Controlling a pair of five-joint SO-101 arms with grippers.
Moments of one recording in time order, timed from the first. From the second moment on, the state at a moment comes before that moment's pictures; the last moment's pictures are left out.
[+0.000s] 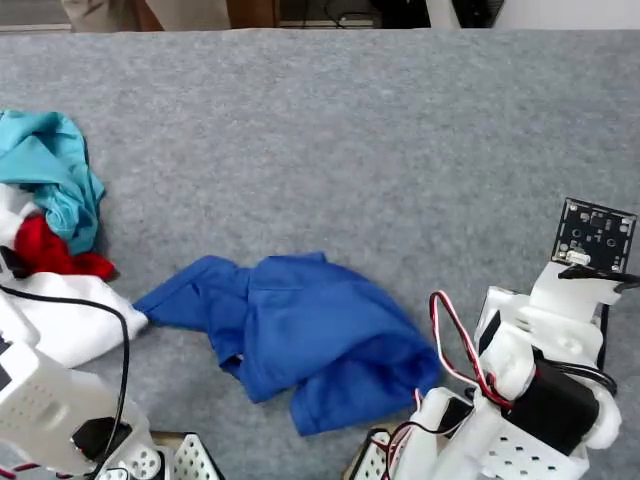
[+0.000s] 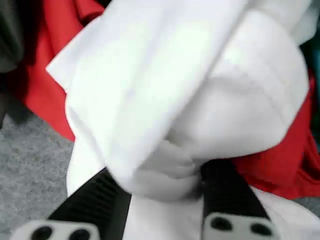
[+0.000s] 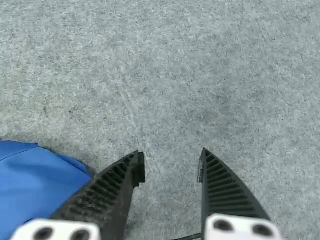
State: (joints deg) left arm -52.9 11.9 8.9 61.5 -29.2; right arm 28.7 -68.4 34.3 95.3 2.0
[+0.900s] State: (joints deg) left arm -54.3 14.3 -44.7 58.9 6.4; right arm 28.7 -68.4 34.3 95.3 2.0
